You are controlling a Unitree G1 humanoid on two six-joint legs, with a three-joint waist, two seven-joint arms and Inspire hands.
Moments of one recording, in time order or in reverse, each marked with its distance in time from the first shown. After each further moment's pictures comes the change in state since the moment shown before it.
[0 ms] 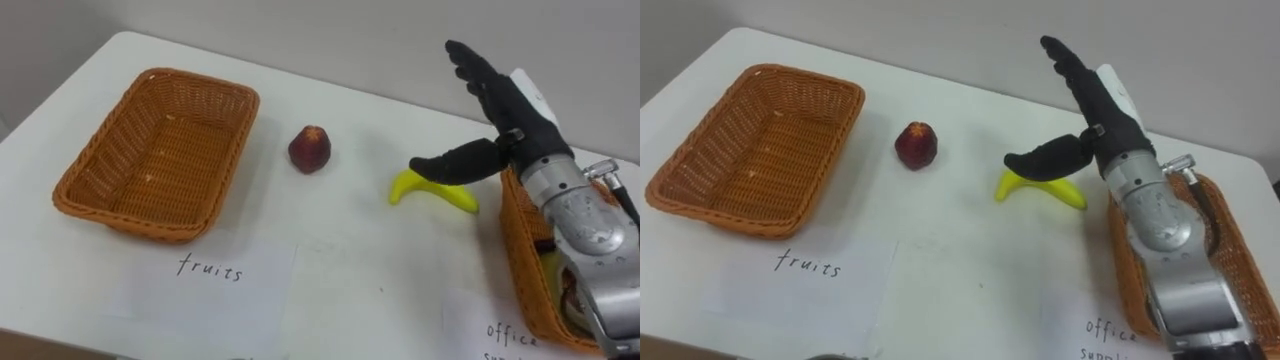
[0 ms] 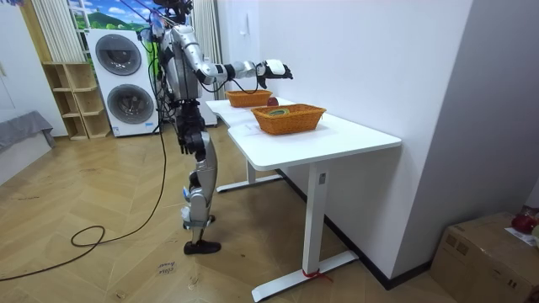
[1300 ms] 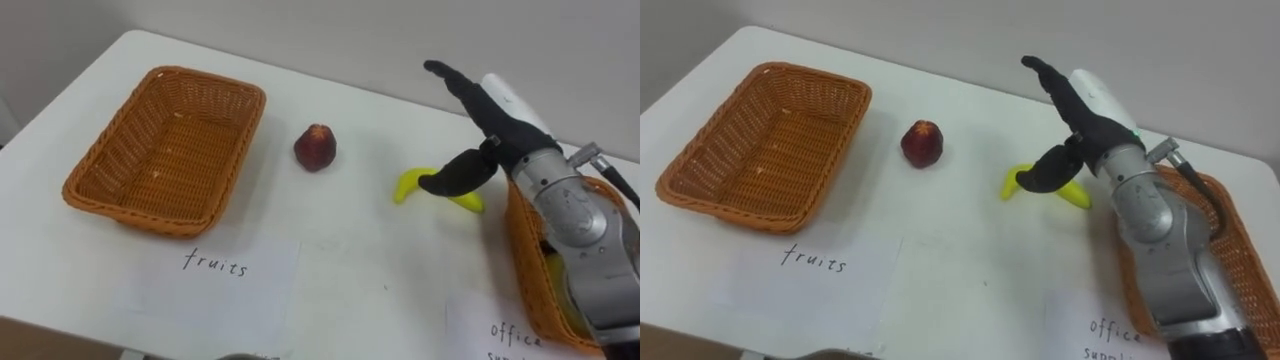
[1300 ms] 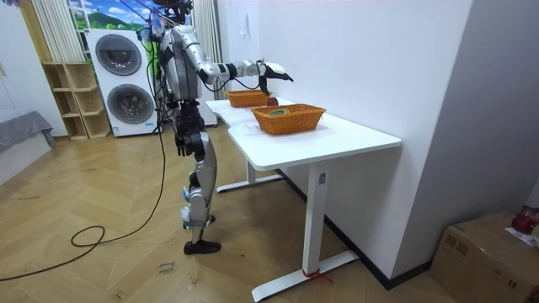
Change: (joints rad) left arm -0.009 -0.002 0.004 0.041 -0.001 0.000 -0.028; right arm -0.042 -0.001 0.019 0.005 -0.384 0.032 0.143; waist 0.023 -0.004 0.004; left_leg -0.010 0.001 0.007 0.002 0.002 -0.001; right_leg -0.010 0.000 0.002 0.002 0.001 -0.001
